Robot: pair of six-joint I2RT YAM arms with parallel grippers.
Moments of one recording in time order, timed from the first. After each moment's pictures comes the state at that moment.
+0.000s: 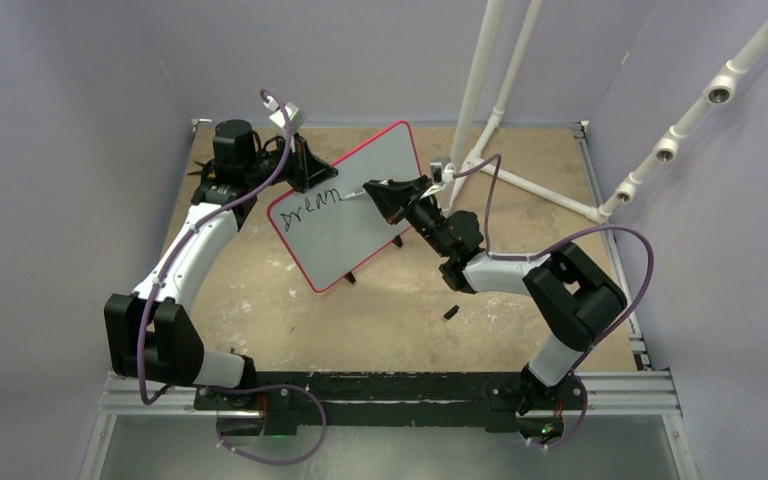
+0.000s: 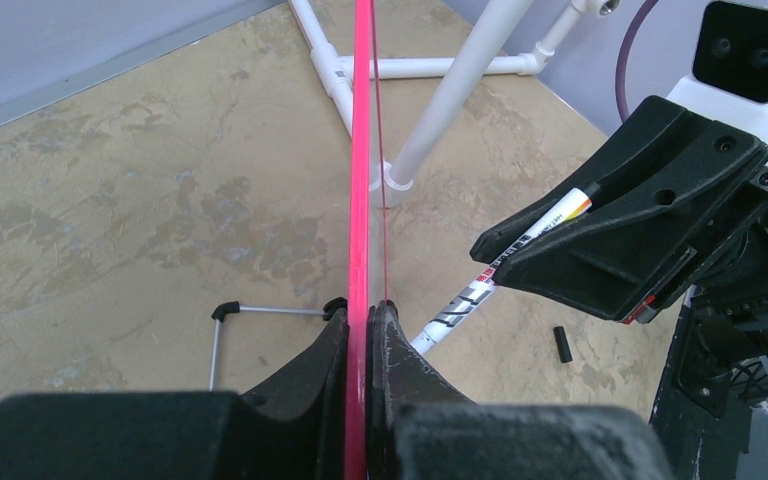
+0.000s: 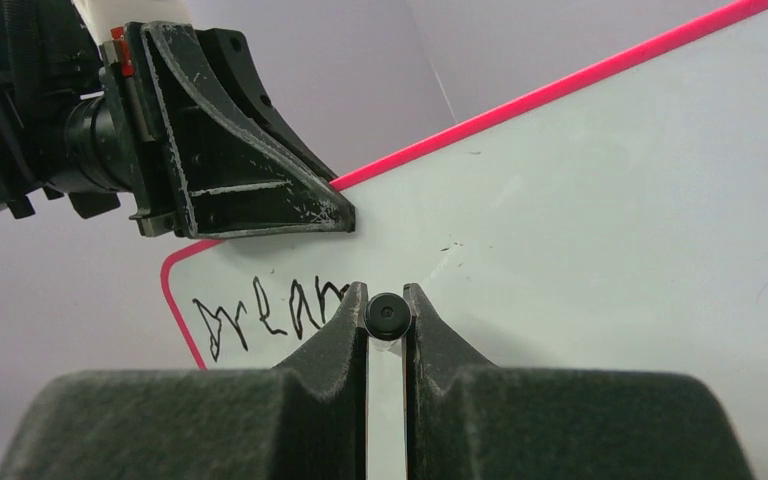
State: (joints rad) left arm -0.16 1.41 1.19 -0.09 0.80 -0.09; right arm 0.70 1.68 0.76 1.30 -0.07 0.54
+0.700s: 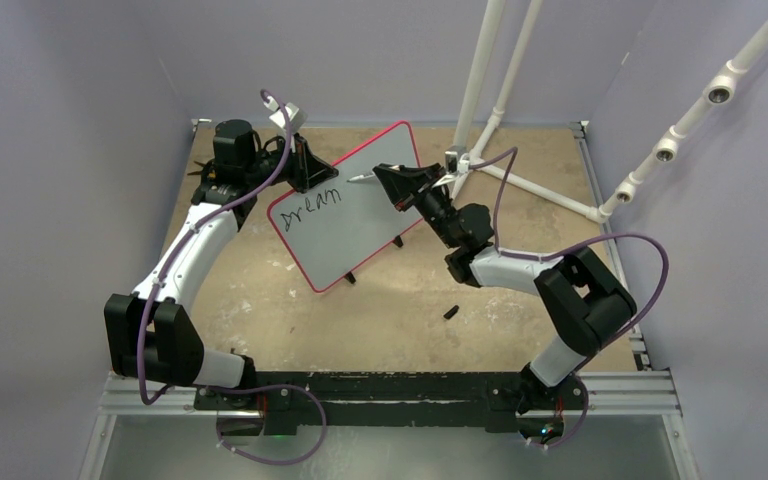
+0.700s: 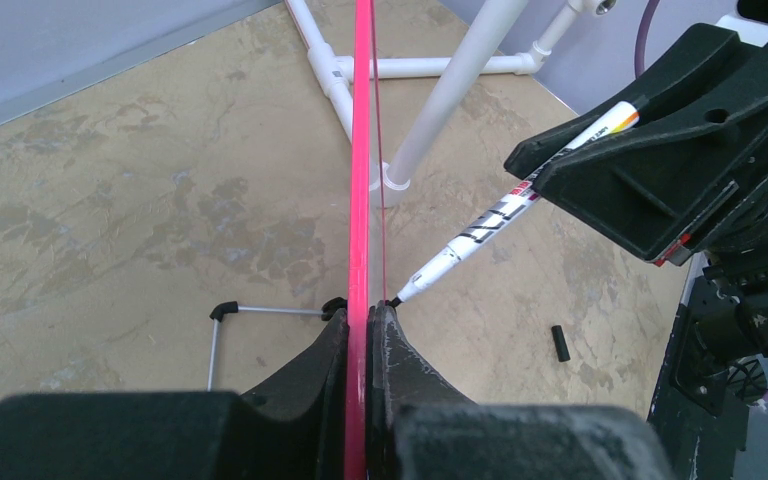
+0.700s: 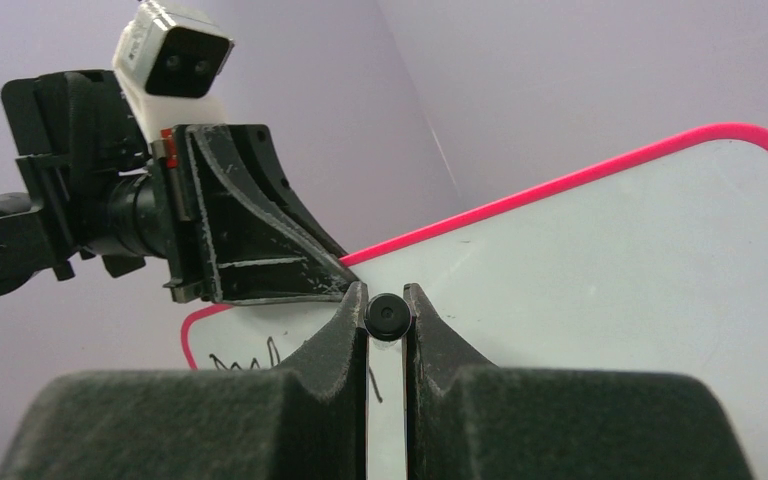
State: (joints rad) left arm -0.16 1.41 1.19 -0.09 0.81 -0.09; right arm 0.66 1.62 0.79 1.30 -0.07 0.55
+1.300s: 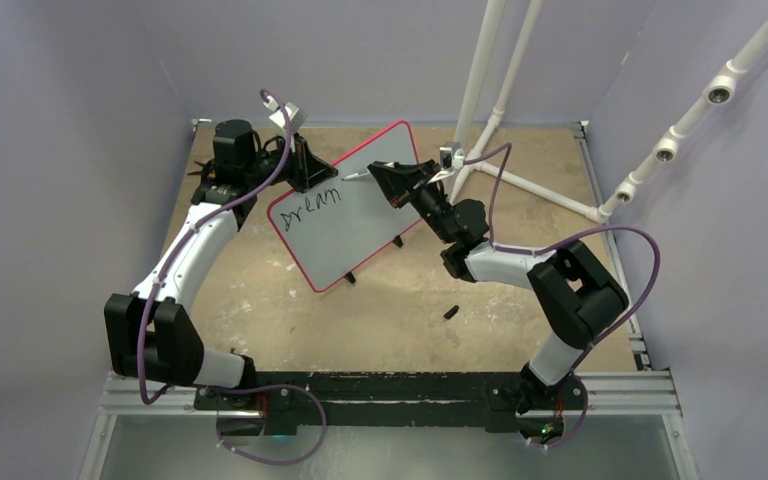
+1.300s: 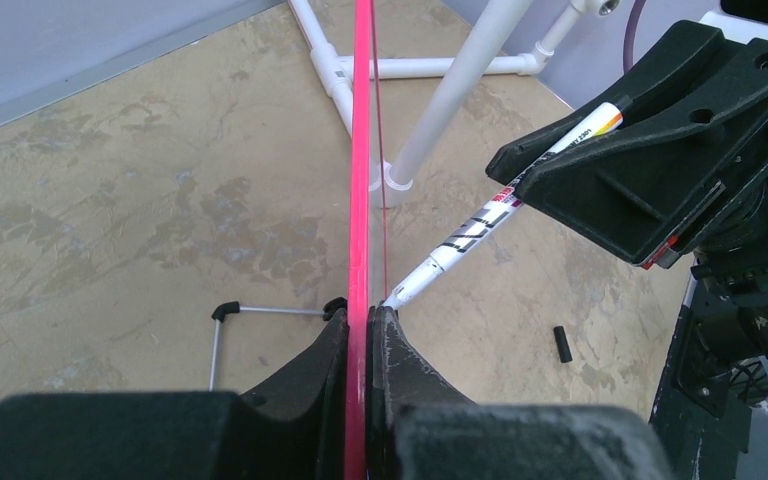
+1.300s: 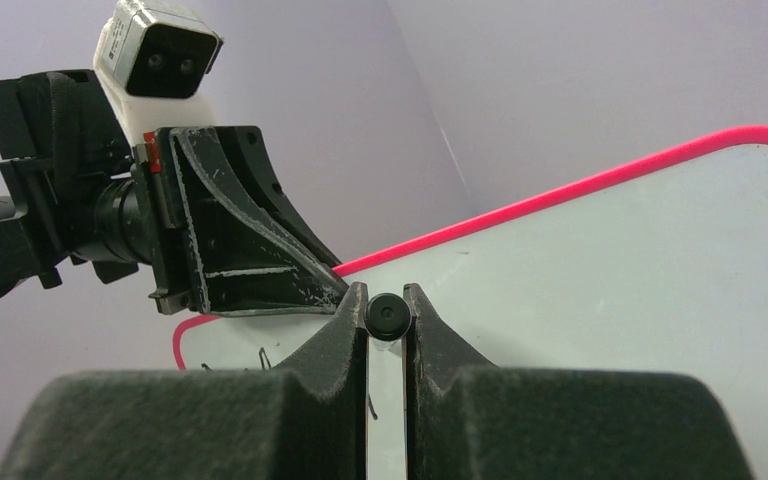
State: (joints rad) left arm -0.16 1.41 1.19 -0.09 0.81 -0.09; right arm 0.65 1.68 0.84 1.31 -0.10 0.57
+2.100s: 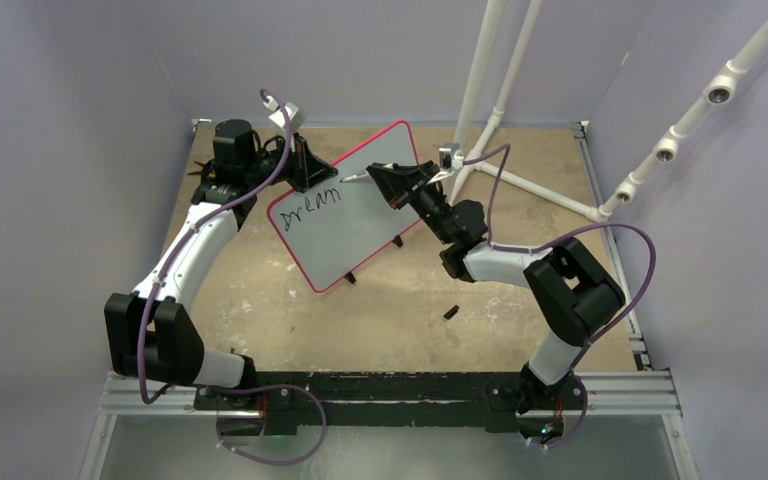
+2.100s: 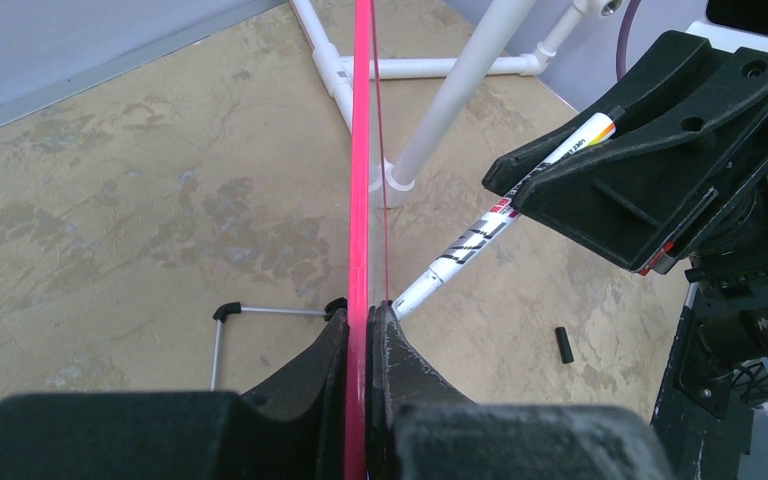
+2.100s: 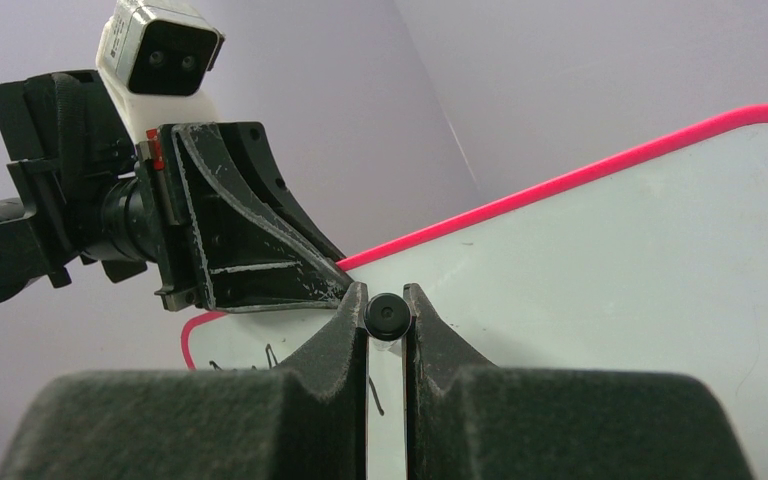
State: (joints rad) left arm -0.16 1.41 1.19 -0.09 0.80 -0.09; right arm 0.65 1.70 0.84 1.33 -0.11 0.60
